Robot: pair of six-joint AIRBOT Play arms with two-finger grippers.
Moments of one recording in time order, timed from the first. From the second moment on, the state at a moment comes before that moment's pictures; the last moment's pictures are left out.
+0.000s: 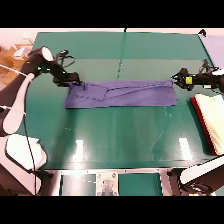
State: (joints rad) left arm -0.08 -1.84 1.76 1.26 -1.30 -1.52; right arm -0.43 -1.82 1.50 -0.78 0.97 1.42
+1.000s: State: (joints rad) left arm -0.23 -1.86 1.80 1.05 -1.14 -1.52; right arm -0.45 -2.10 1.76 -0.81 1.43 1.26
